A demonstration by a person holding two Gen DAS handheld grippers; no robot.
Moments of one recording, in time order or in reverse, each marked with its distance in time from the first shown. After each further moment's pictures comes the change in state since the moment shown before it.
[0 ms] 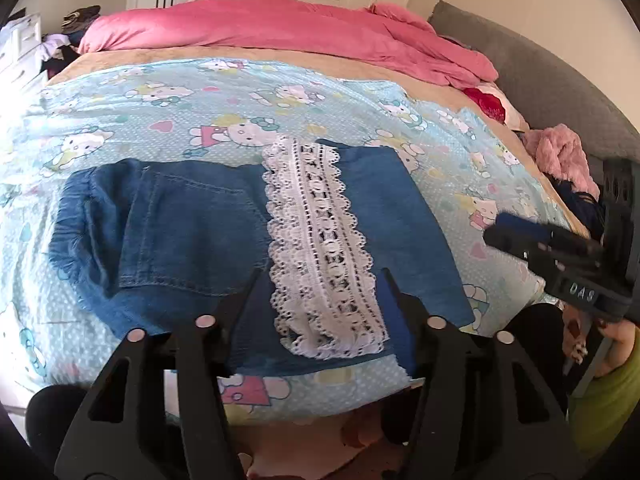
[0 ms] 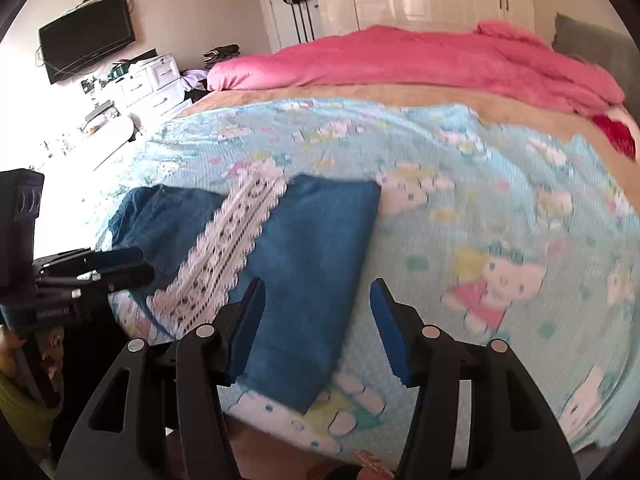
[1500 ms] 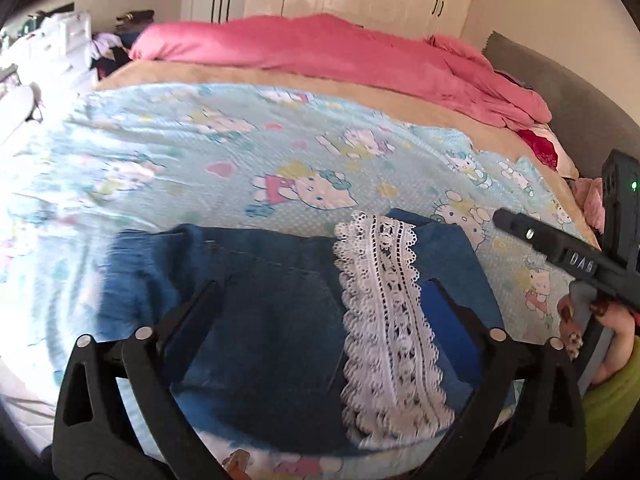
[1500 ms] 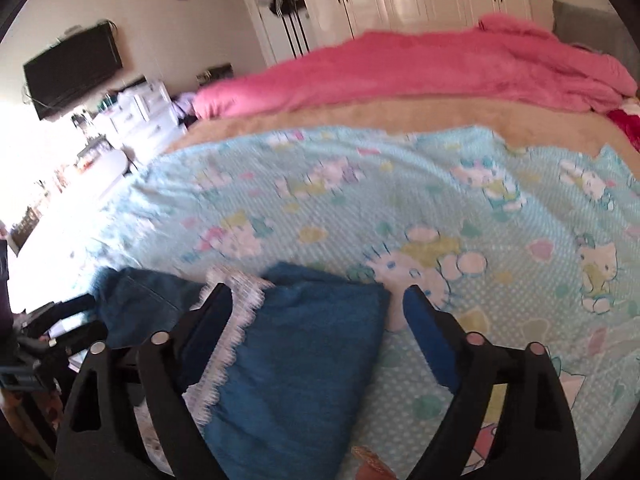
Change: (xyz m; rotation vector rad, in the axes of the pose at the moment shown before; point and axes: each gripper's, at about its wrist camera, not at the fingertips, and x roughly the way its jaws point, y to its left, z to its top) left arm 0.000 0.036 0.049 -0.107 -0.099 0.172; right arm 0.069 -0.028 0.083 0.083 -0.055 0.058
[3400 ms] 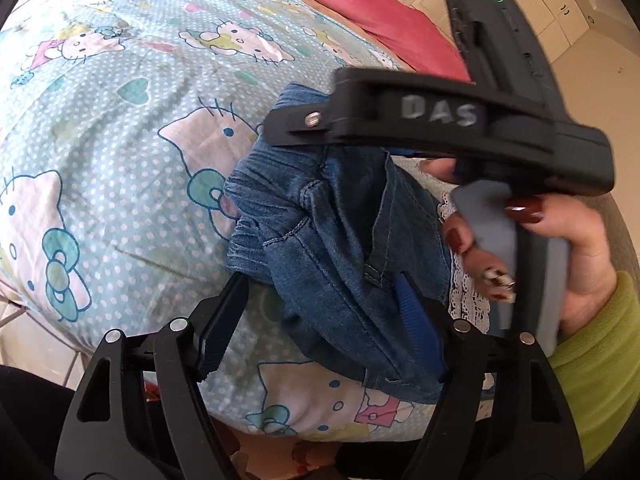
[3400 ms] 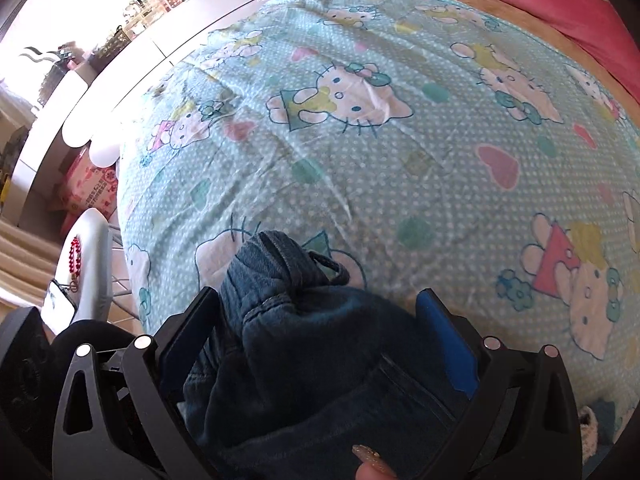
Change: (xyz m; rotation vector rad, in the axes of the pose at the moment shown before) left arm 0.004 0.120 -0.071 -0.428 0.112 -0.093; right arm 0.197 0.265 0.003 -0.439 0.576 0.362
